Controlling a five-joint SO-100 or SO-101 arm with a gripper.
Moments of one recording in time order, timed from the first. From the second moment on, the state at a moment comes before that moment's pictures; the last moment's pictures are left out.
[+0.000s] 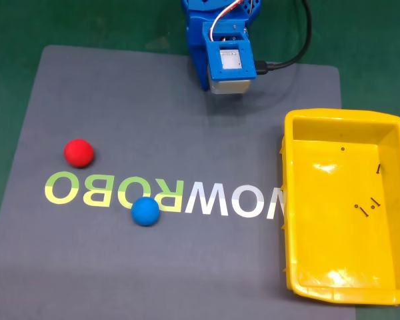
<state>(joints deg) 2.8 189.8 175.7 77.7 -99.1</state>
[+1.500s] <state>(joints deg) 5.6 181.8 174.2 42.9 -101.7</state>
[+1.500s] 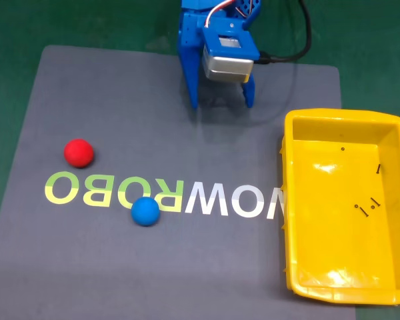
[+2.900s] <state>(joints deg) 17.0 81.1 111.3 11.3 -98.4</state>
